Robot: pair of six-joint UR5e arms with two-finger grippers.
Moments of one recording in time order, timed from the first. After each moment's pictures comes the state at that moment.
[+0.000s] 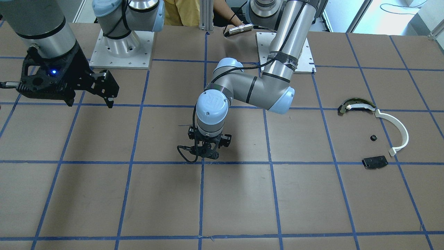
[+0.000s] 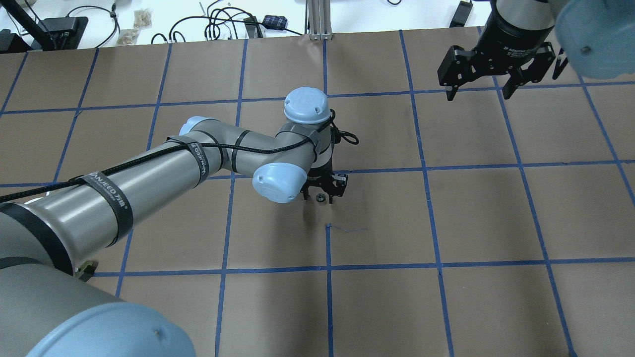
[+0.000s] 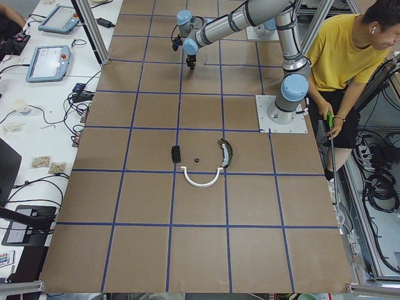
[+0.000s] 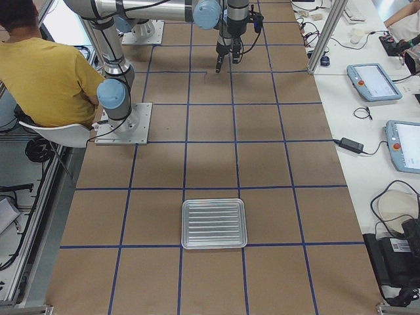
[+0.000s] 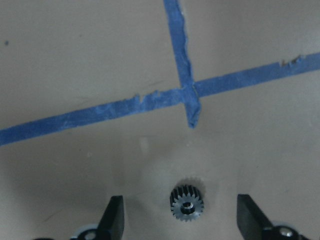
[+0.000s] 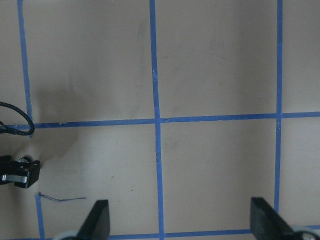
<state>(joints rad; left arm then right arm) -1.95 -2.10 -1.73 -1.01 1.51 -0.18 1.54 -1.51 1.55 -1.65 -1.58 -0.01</state>
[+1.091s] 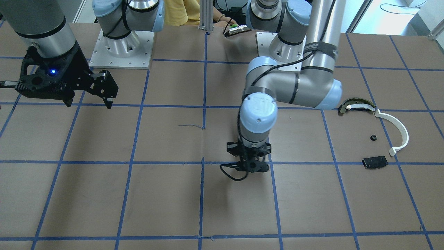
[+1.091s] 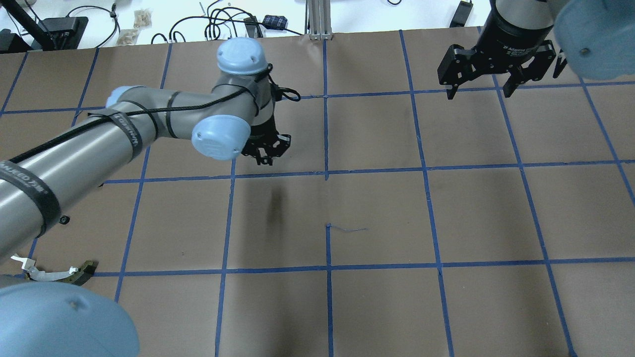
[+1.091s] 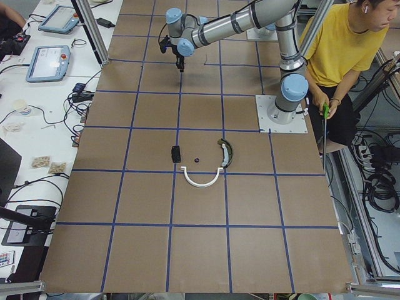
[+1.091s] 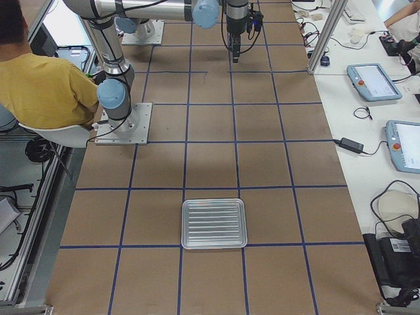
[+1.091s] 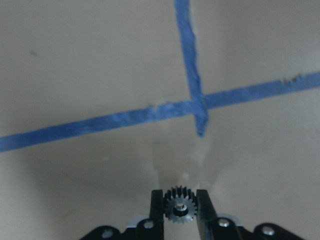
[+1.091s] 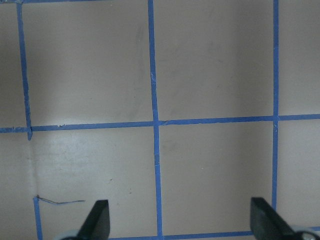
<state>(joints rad) -1.70 -2.00 -1.66 -1.13 1.64 -0.10 1.54 -1.52 1.55 -1.66 -1.59 0.00</state>
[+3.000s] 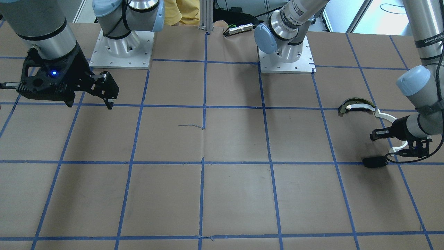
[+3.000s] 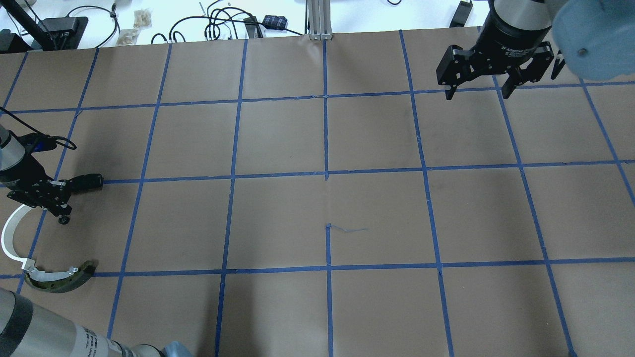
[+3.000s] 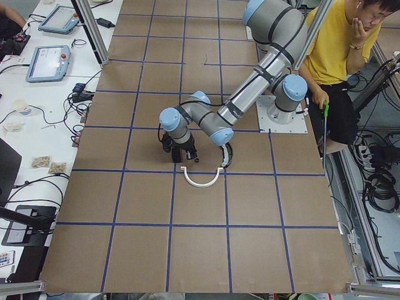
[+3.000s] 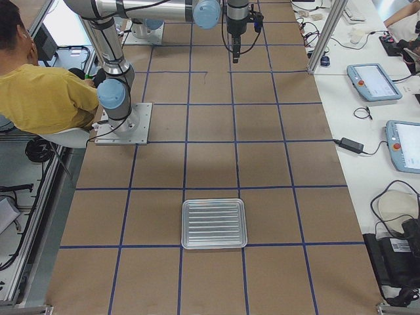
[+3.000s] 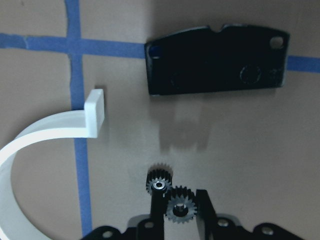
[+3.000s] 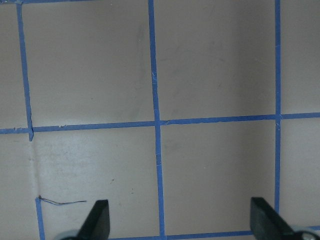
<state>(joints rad) -0.88 -2.02 -1.77 -1.18 1.73 0.58 1.54 -1.51 1.55 -1.66 -1.59 0.01</state>
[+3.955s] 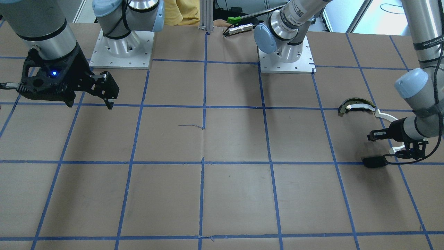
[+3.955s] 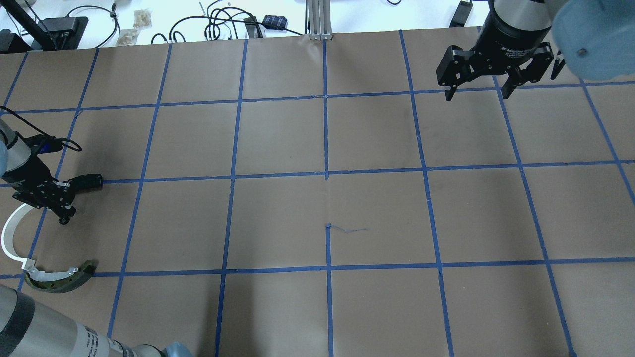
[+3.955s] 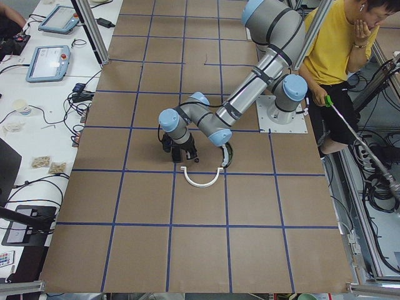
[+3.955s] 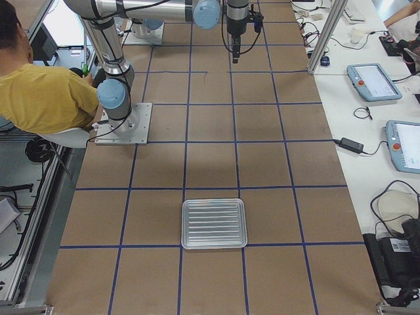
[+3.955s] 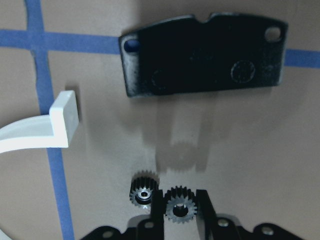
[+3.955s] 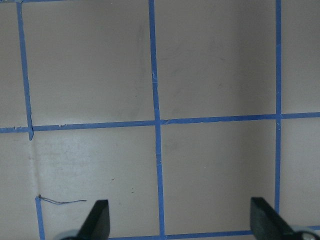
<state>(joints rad) -0.89 -2.03 -1.77 -1.19 1.74 0.59 1.54 -1.51 1.55 -1.66 -1.59 0.01</state>
